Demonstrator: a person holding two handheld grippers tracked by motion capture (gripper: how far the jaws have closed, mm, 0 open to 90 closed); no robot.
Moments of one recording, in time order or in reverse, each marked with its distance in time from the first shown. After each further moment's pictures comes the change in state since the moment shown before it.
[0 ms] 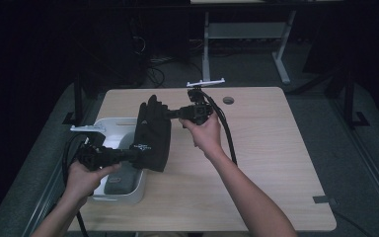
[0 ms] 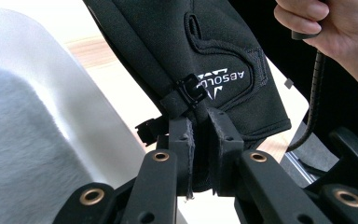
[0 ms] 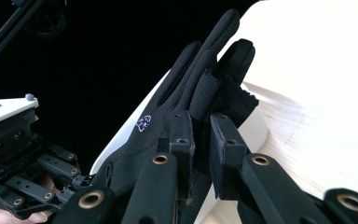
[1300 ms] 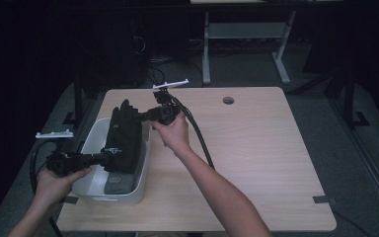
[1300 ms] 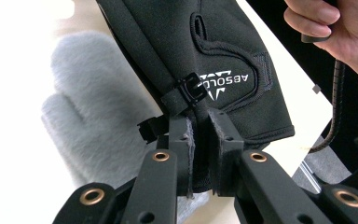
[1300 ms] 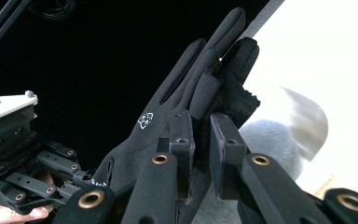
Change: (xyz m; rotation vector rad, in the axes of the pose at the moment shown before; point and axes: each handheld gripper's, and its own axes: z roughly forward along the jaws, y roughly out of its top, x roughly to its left) left arm 0.044 -0.031 -0.052 -0.037 0.087 -0.094; right arm 0.026 0.010 0.082 0.070 0.056 -0.017
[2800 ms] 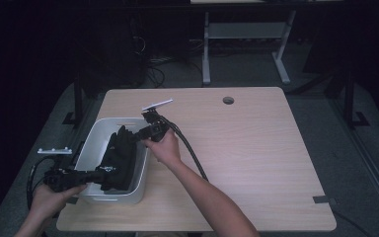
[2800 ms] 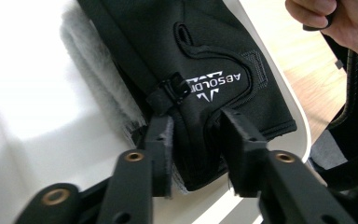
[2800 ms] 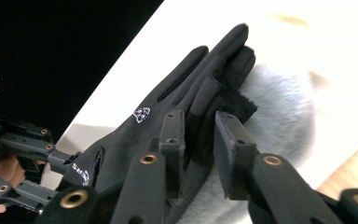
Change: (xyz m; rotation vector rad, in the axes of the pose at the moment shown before) left arm 0.032 -0.042 0.003 0.104 0.032 -0.079; right arm -0.023 -0.036 0.060 0.146 -0.045 0.008
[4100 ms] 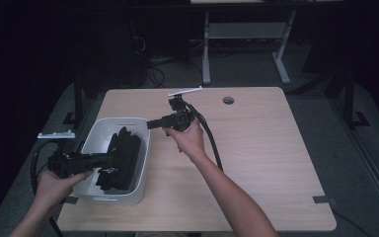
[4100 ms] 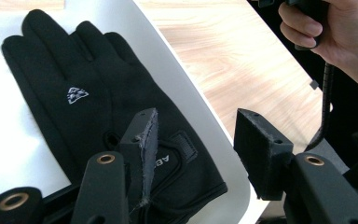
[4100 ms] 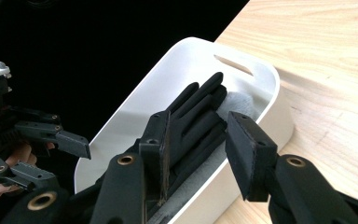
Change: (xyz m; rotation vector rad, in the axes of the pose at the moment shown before) left arm -0.042 0.040 -0.005 -0.088 -0.043 0.098; right arm -0.008 0.000 -0.088 -0.137 0.009 -0.021
